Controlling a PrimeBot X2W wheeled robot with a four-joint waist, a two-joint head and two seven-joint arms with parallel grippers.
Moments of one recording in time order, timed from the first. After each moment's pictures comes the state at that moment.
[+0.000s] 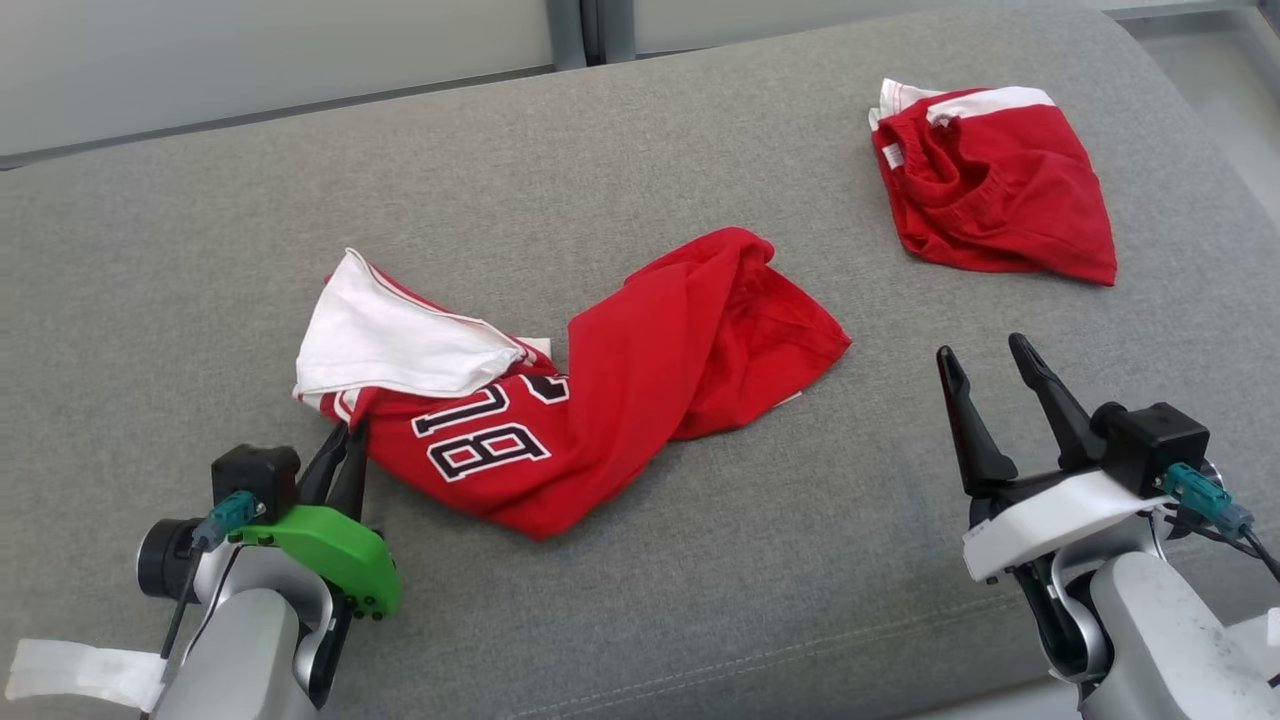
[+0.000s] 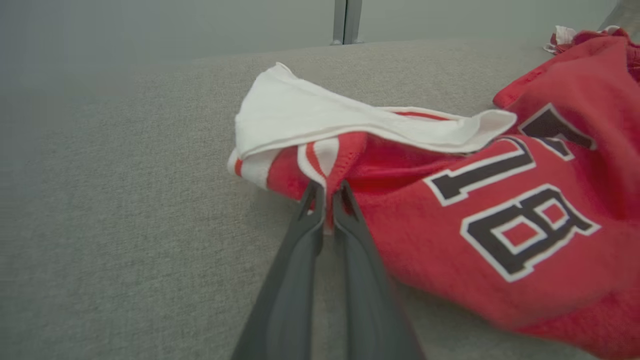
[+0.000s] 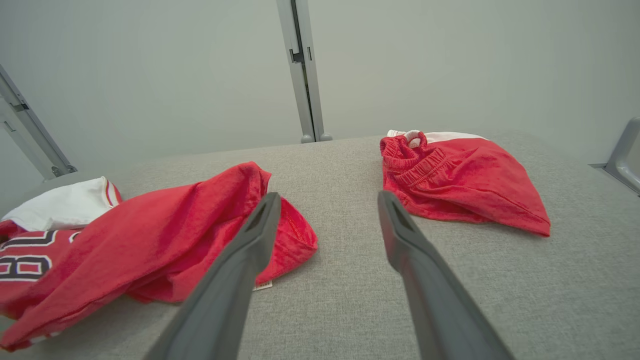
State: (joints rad) left arm -0.44 0.20 -0.28 0.81 -0.35 -0.13 -0.26; right arm -0.25 -0.24 0.21 0.27 0.38 0.13 -0.26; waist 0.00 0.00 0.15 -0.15
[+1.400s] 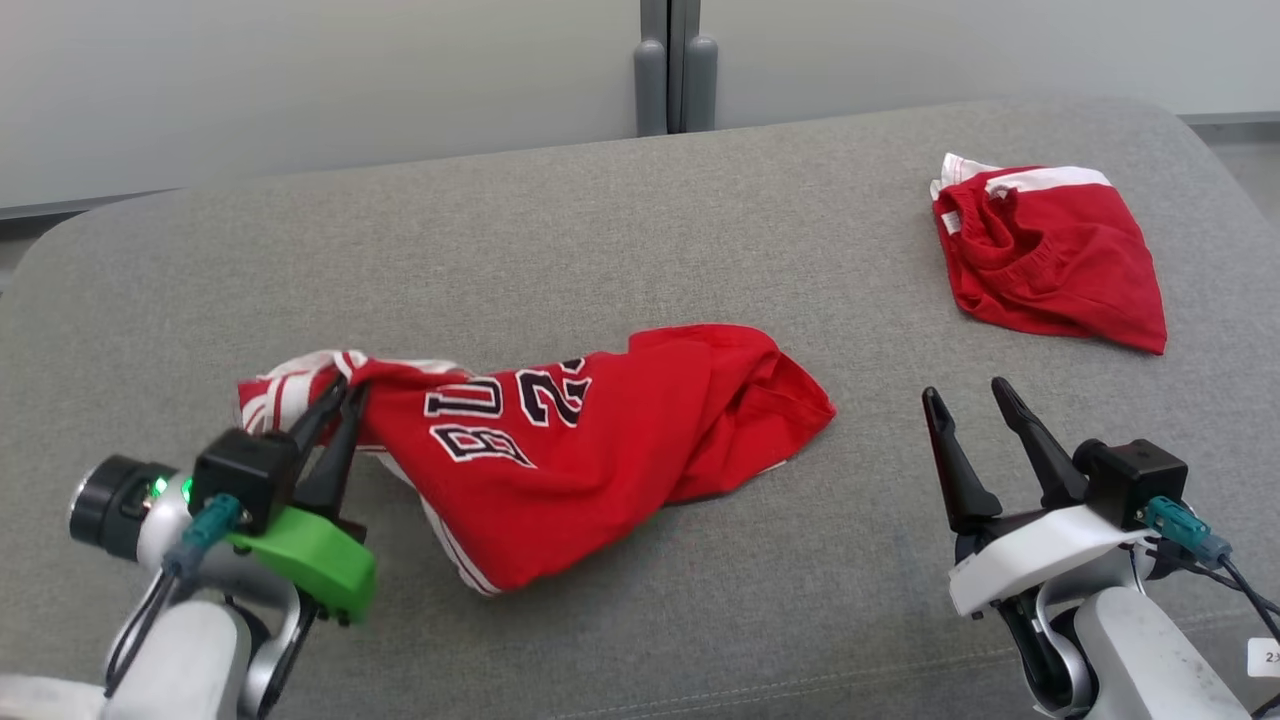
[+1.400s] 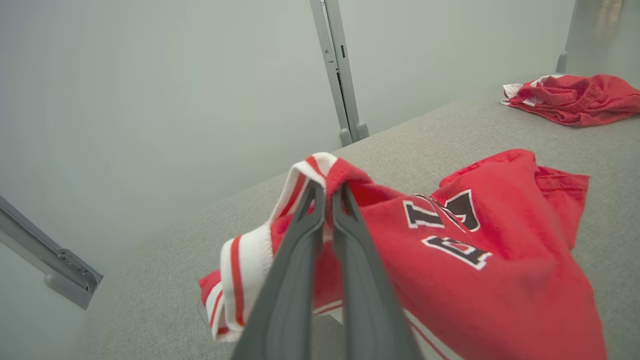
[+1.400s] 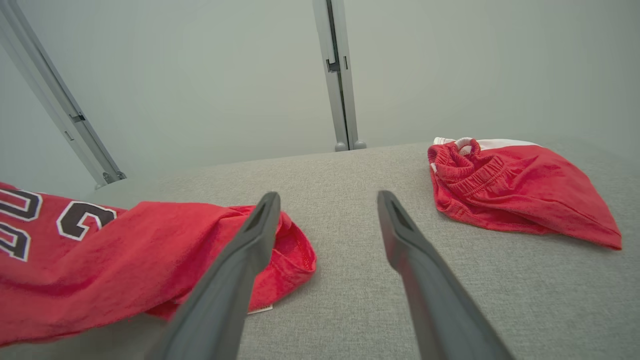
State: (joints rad) left arm -0.22 0.37 -0.29 0.09 -0.22 -0.10 -0.02; right arm -0.20 -0.20 0.21 0.29 0.41 0.13 -0.26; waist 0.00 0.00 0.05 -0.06
